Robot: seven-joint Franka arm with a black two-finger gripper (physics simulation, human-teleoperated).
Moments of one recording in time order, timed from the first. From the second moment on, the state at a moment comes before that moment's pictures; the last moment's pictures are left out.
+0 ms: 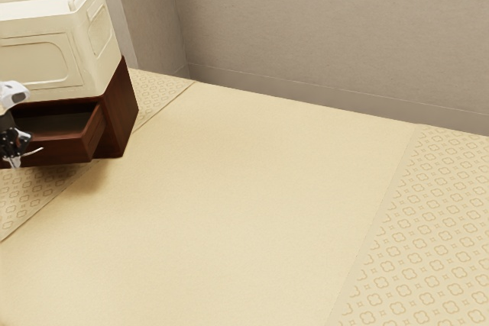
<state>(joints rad) 0.56 0.05 0.12 -2.09 0.05 2.24 0.08</state>
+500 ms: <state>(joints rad) 0.55 0.14 0.12 -2.00 0.06 2.25 0.12</state>
